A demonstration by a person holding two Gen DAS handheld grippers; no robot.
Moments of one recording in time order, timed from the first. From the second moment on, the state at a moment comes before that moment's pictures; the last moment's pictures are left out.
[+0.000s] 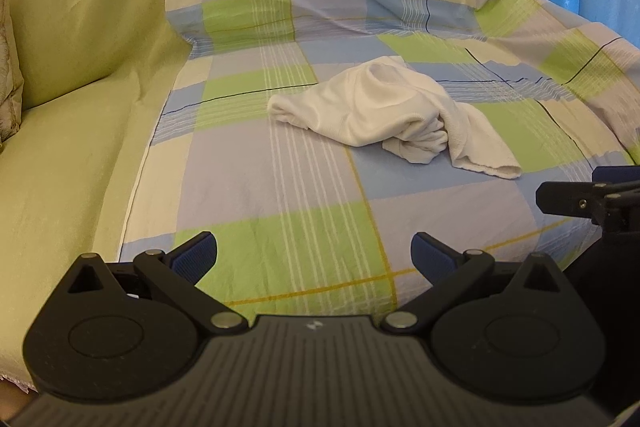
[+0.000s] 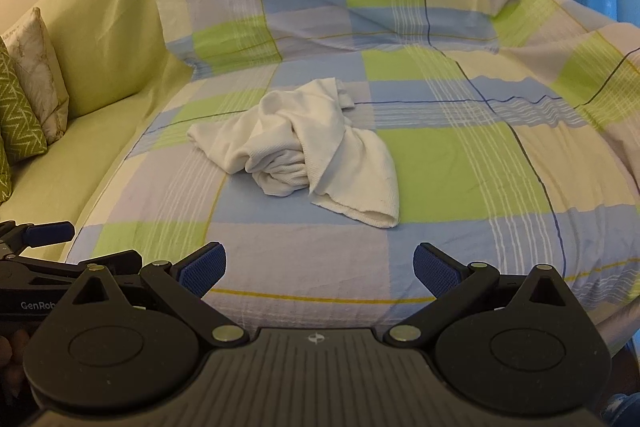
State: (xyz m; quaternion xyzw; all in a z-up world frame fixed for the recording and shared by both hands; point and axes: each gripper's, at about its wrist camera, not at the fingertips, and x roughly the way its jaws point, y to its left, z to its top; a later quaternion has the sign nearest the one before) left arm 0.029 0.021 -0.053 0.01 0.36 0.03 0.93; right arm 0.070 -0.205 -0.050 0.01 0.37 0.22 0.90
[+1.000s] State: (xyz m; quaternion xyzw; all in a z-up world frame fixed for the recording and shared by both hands) left arm 0.030 0.023 -0.053 0.01 0.36 0.03 0.93; right arm 0.074 -0.205 -0.052 0.01 0.38 0.22 0.90
